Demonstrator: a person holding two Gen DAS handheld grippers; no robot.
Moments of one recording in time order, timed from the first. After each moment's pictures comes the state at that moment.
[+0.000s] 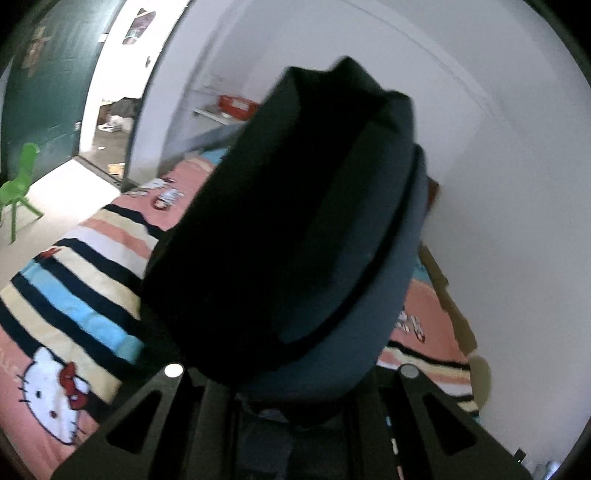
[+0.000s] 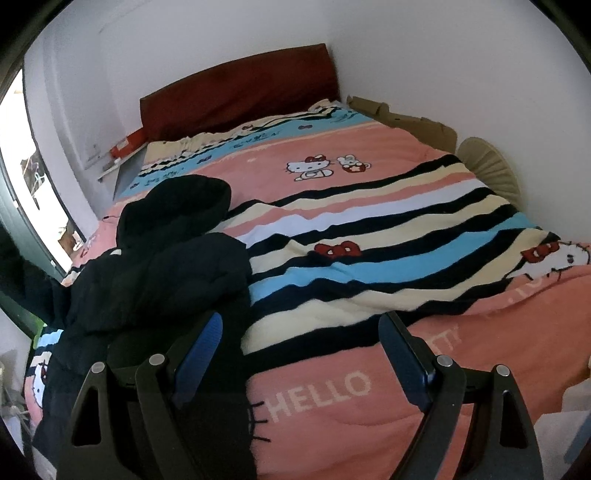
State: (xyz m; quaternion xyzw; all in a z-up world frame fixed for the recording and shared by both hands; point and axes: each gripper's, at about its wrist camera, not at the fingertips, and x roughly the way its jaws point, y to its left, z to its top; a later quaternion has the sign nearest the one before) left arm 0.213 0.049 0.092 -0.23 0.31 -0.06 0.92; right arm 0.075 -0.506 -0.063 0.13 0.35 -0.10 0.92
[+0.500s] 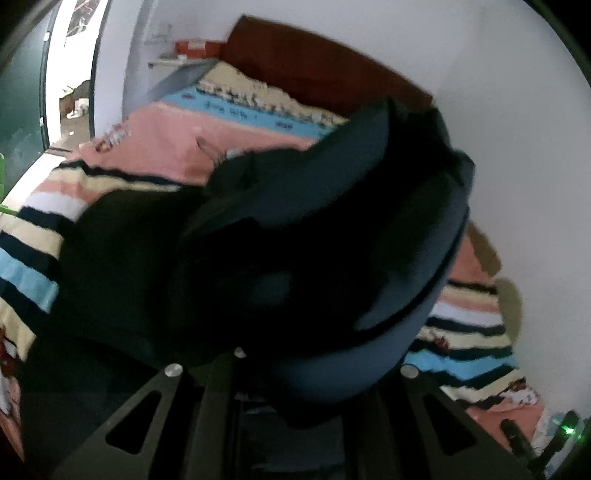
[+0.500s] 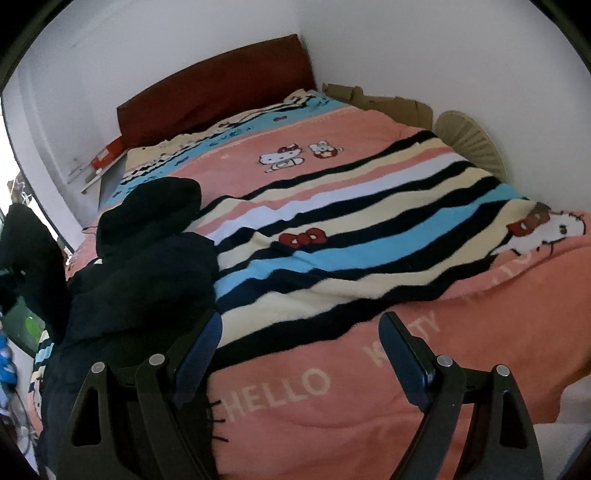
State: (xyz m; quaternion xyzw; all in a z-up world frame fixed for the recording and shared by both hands) left arm 0.258 -0.139 -0.034 -0.14 0.42 -0.09 0.89; right arm 0.070 -0.550 -0.087 0.17 0.36 -0.13 0.91
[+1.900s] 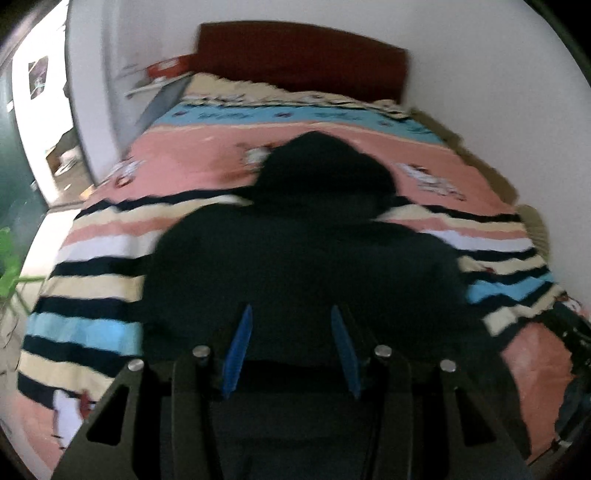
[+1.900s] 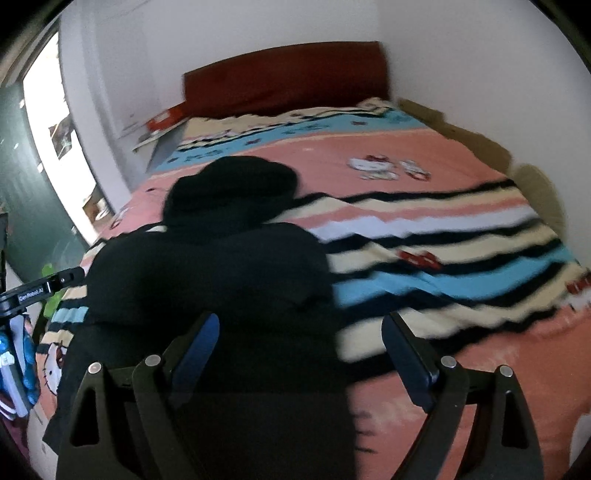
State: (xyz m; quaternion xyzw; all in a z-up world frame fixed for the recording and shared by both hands) left arm 0.246 -0.013 -0.038 -0.01 0.44 -0.10 0.89; right arm 0.128 -0.387 -0.046 0.08 0.37 -0.03 0.93
